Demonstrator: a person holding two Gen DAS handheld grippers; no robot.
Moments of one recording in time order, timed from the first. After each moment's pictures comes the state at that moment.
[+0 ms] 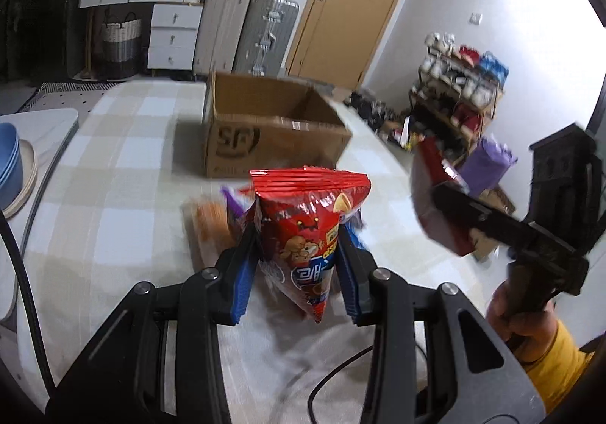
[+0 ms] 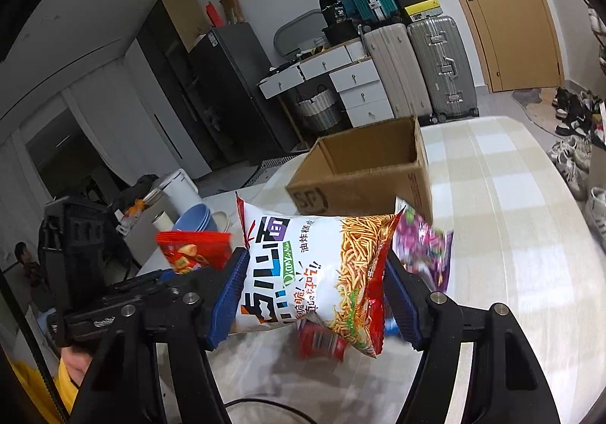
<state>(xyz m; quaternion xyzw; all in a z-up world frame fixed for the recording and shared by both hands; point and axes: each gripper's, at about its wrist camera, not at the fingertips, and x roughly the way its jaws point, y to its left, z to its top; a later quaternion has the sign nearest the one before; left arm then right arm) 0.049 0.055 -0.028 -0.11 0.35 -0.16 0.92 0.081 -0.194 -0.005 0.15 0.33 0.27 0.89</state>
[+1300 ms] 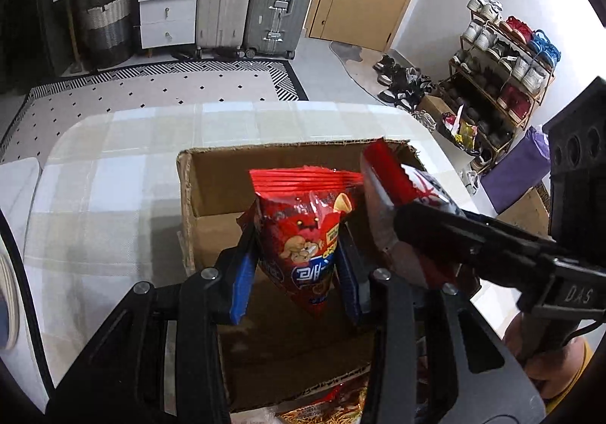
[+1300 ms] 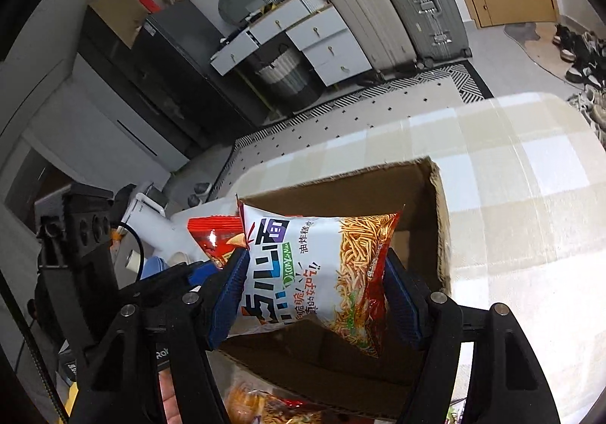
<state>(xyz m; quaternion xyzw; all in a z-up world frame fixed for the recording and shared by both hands) 0.380 0.021 -0.056 -0.06 0.45 -0.14 0.88 0.371 -0.153 -0.045 0.21 0.45 0.24 0.84</state>
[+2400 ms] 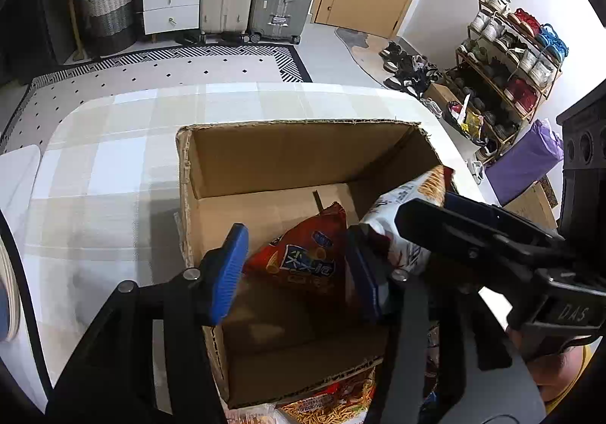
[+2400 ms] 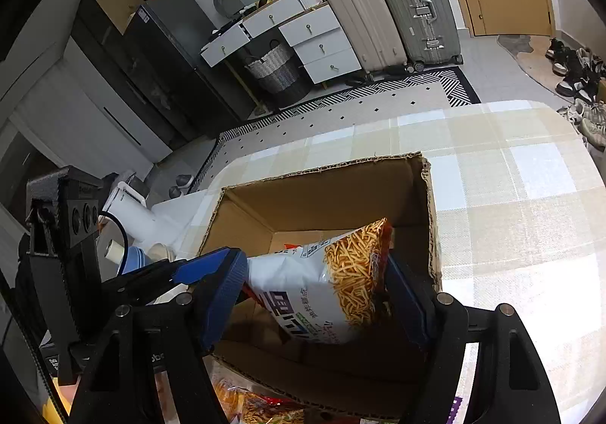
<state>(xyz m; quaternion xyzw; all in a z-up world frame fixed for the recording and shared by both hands) 0.377 0.018 -0.075 -0.06 0.48 -0.13 0.87 0.367 -0.146 -0.052 0.17 0.45 0.22 0.85</state>
